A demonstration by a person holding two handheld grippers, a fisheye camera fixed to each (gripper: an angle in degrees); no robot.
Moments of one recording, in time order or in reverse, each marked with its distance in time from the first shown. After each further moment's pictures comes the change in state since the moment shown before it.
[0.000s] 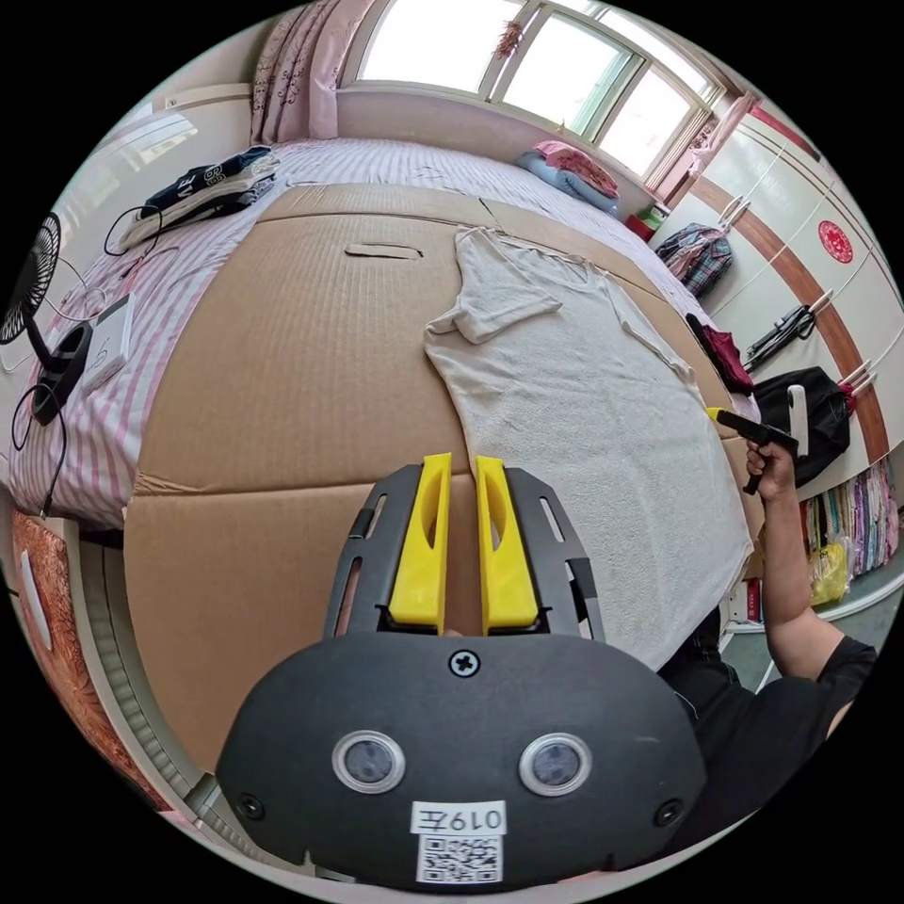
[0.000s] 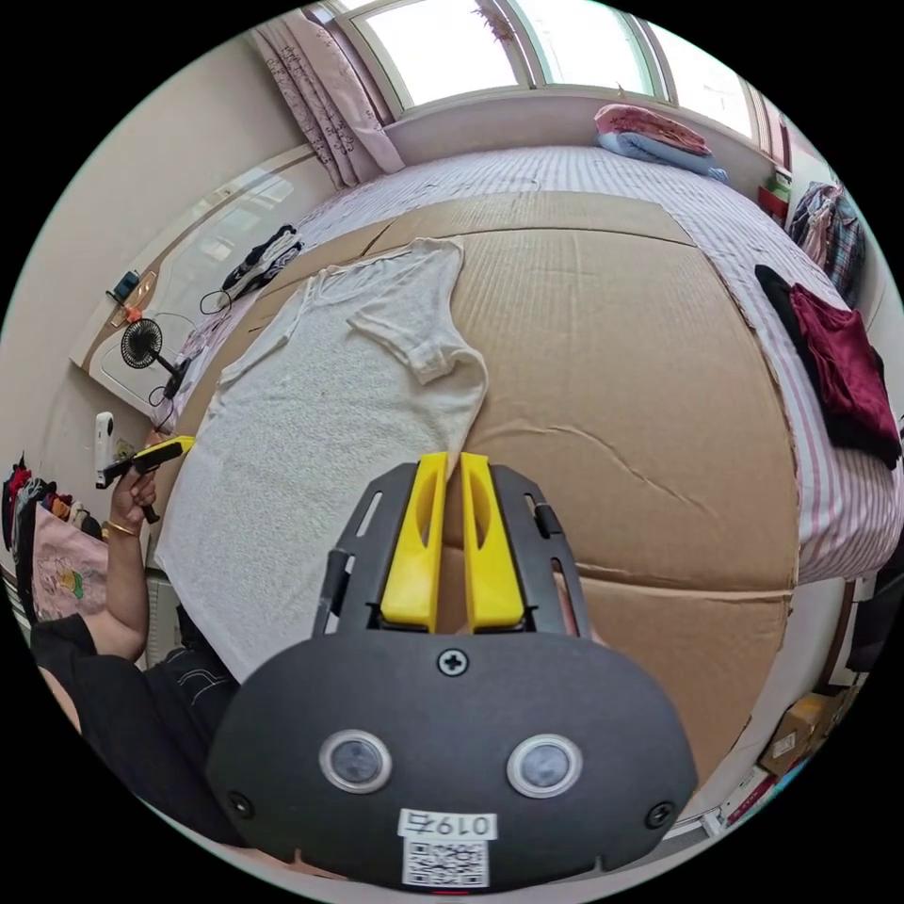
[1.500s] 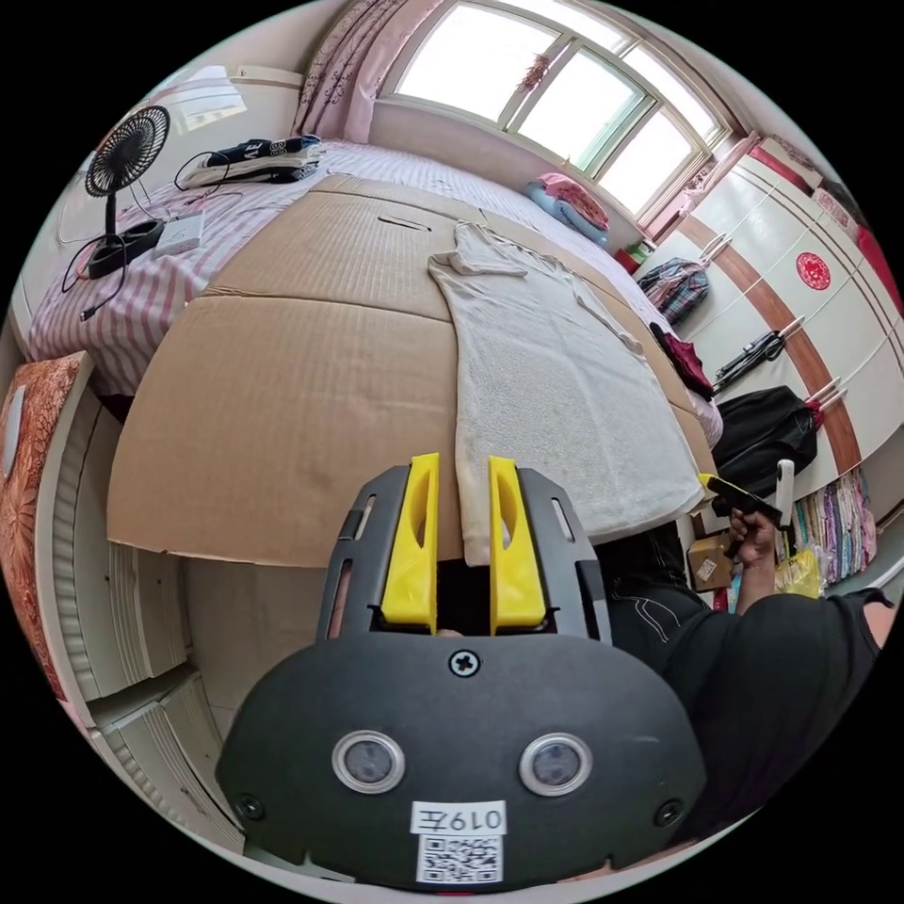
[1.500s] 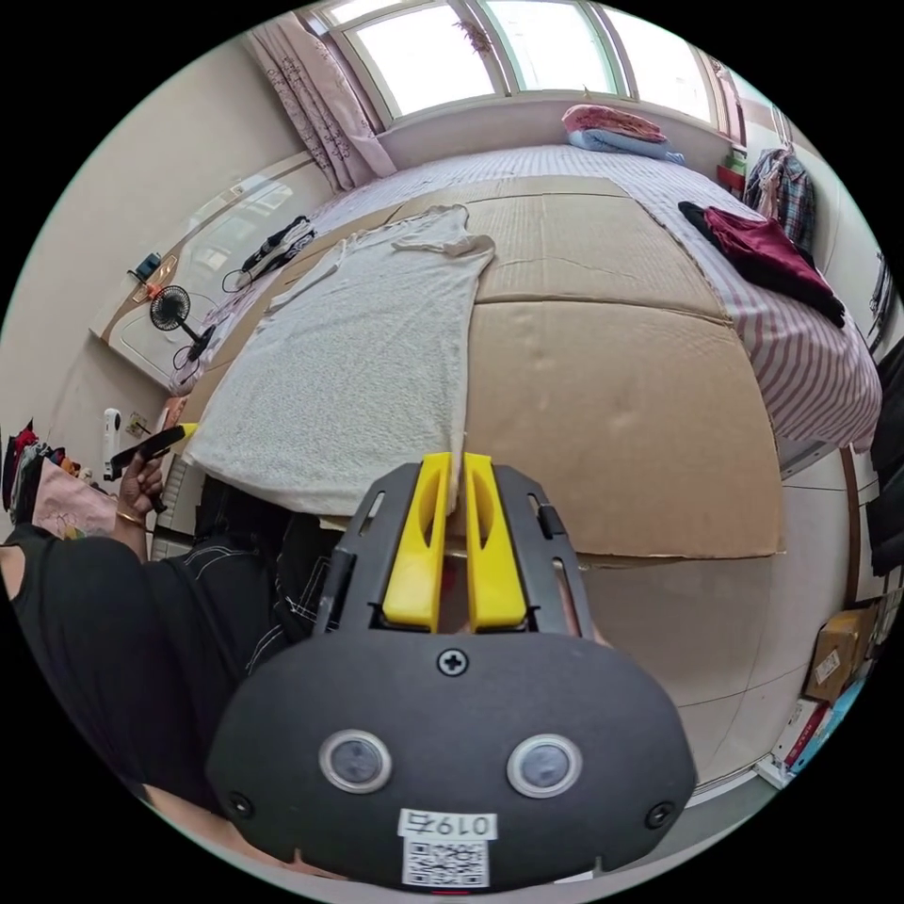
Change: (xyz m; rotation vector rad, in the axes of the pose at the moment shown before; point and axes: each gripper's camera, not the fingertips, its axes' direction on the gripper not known) left arm -0.009 0.248 -0.062 0.085 0.087 -0.094; right arm -0.031 0.332 0.070 0.028 0.018 0.058
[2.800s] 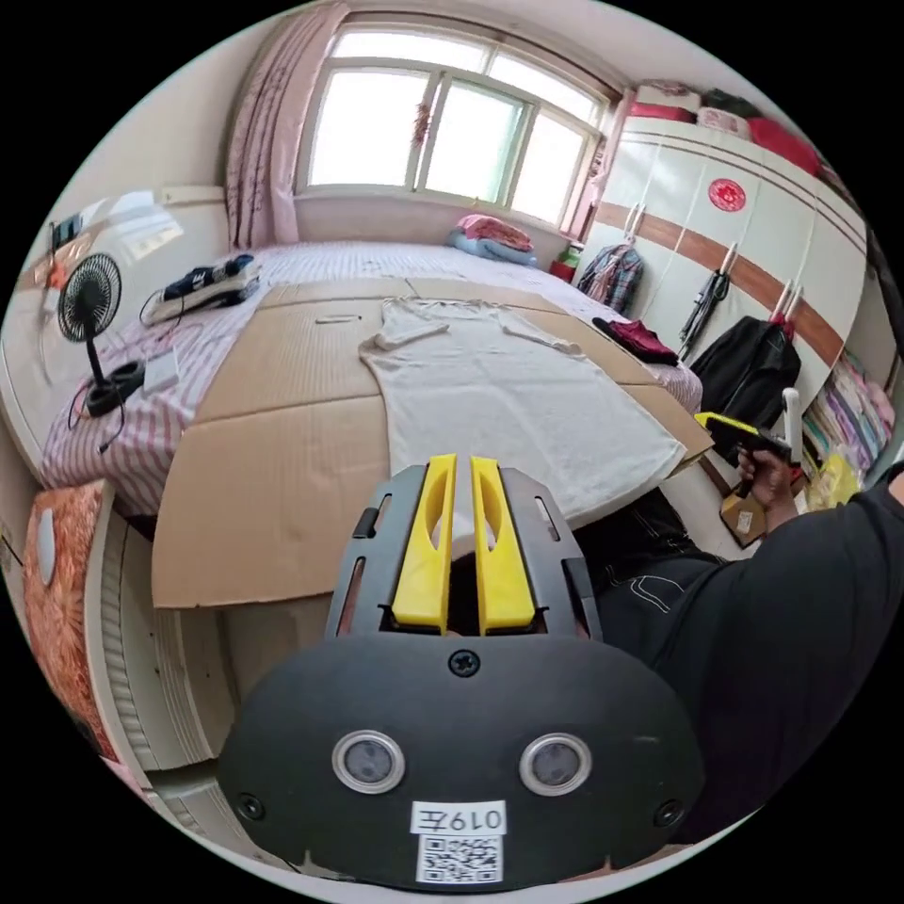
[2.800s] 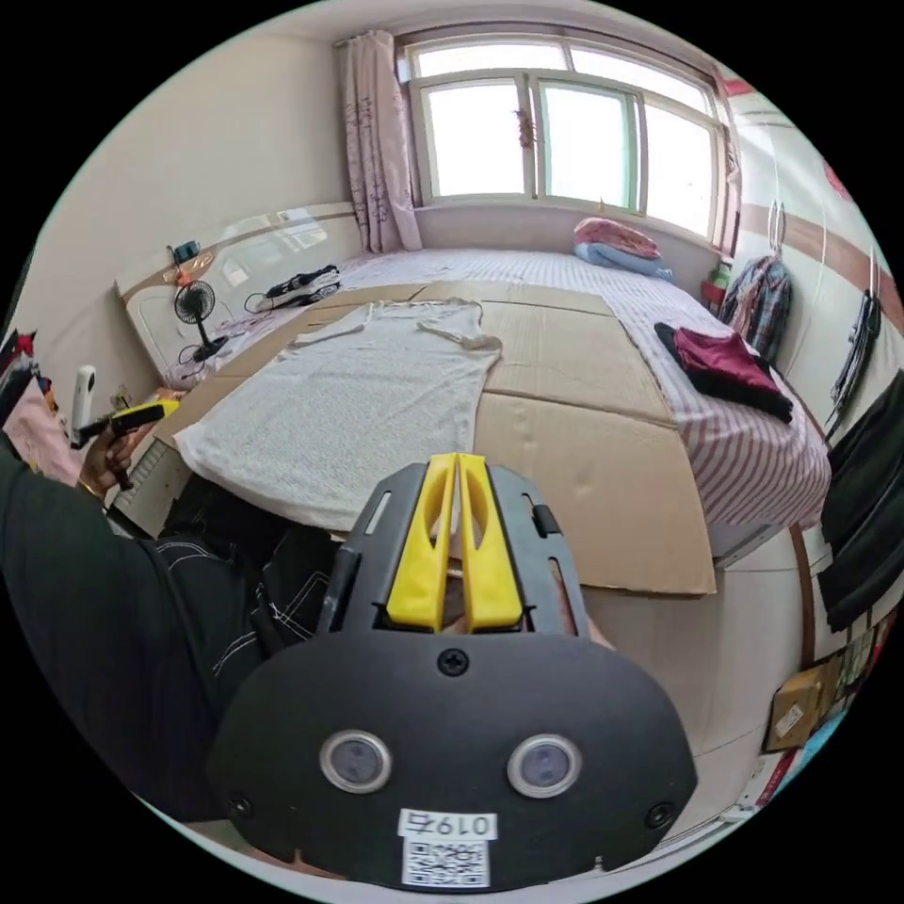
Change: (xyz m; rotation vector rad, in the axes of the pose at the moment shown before) left arm 0.111 0.123 0.008 0.206 -0.075 0.329; right arm -0.096 0.141 0.130 0.286 0.139 -0.171
